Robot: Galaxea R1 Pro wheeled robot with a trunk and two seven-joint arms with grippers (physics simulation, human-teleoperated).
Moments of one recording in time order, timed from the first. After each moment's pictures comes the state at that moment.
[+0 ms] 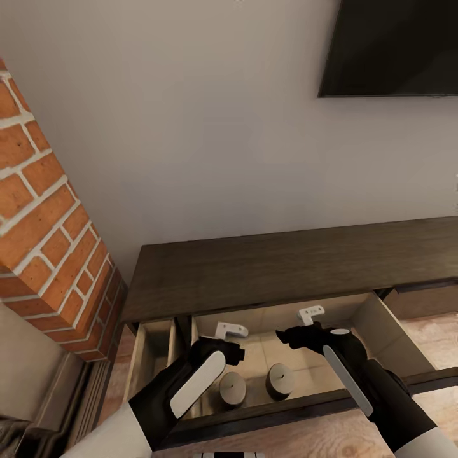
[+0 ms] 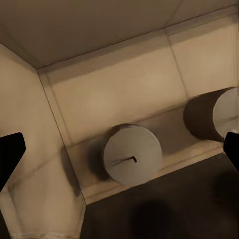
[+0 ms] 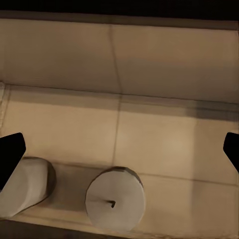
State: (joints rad) left arm -0.62 -0.09 -0.78 -1.14 0.90 0.74 0.76; right arm -0.49 -0.24 0.36 -1.32 -0.37 0.76 -0.01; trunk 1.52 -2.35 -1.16
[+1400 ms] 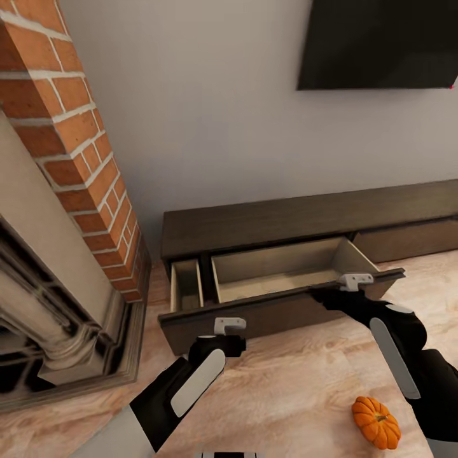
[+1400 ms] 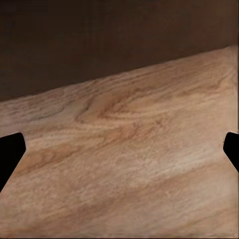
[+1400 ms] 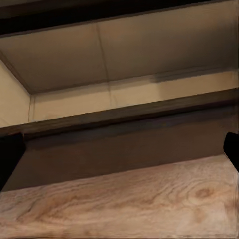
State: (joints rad) left arm -0.61 -0.11 -0.74 -1.14 0.91 0.61 0.77; right arm -0.48 -0.28 0.04 -1.61 -0.37 0.84 0.00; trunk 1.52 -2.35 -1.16
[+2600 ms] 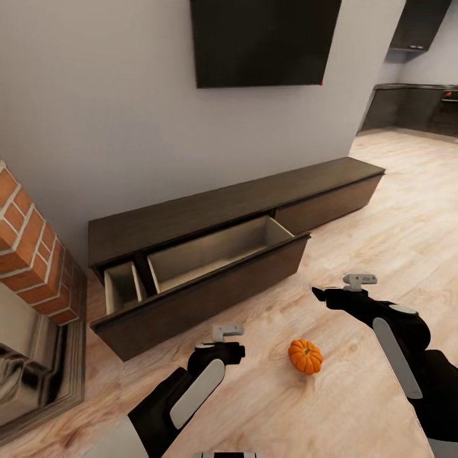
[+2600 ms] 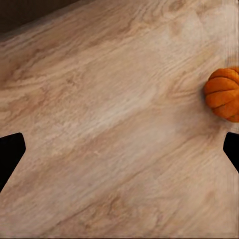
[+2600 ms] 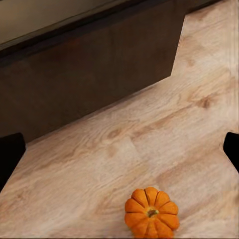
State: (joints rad) left arm -0.57 -0.11 -0.74 -1.12 0.91 0.54 0.76; right arm -0.47 -0.28 0.02 -1.61 -0.37 0.84 -0.01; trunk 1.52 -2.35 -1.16
